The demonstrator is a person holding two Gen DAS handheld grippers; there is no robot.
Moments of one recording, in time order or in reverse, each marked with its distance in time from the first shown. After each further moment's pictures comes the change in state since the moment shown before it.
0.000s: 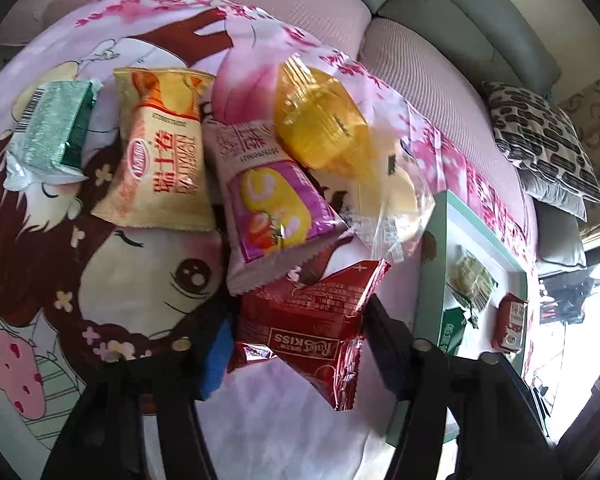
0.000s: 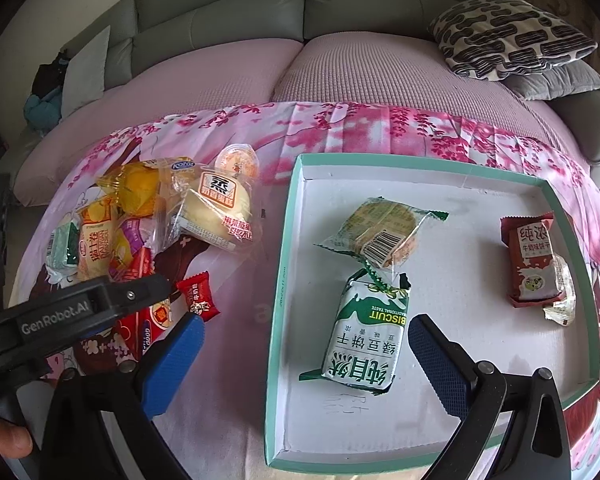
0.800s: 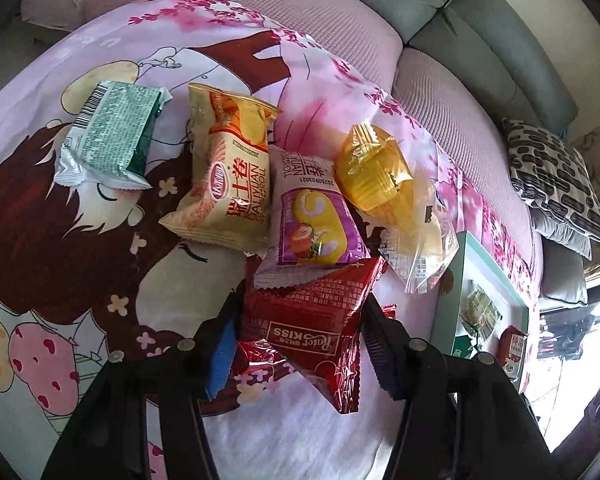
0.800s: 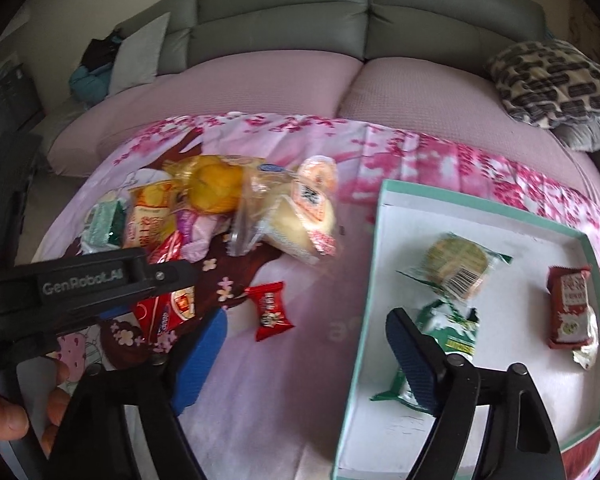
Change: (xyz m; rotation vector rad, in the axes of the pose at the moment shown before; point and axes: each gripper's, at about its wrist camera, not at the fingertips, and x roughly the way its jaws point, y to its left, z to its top) left arm -0.030 0.033 0.006 -0.109 -0.070 0.029; right arm 0.001 0.050 -0.004 -0.167 -0.066 0.098
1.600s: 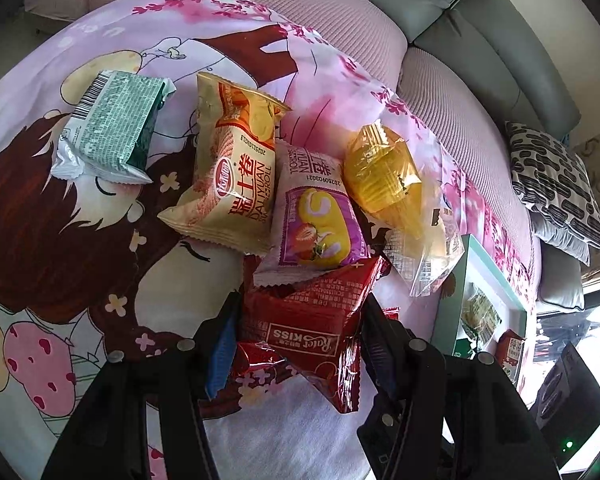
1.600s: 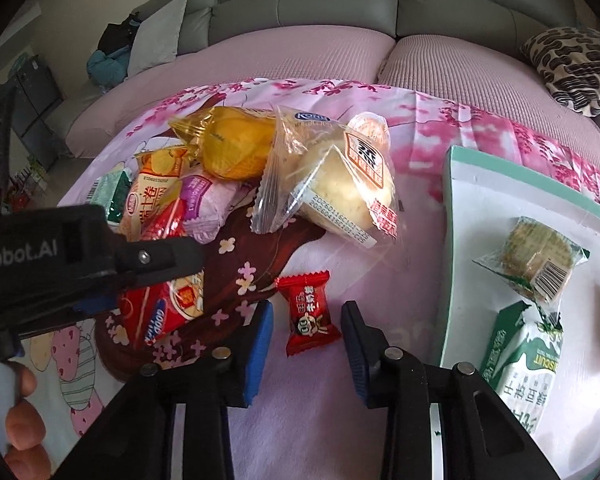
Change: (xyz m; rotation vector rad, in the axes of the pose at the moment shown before) left arm 0.010 -0.003 0.001 -0.022 0.016 -0.004; right arm 0.052 0.013 -0.005 -0.015 0.060 0.098
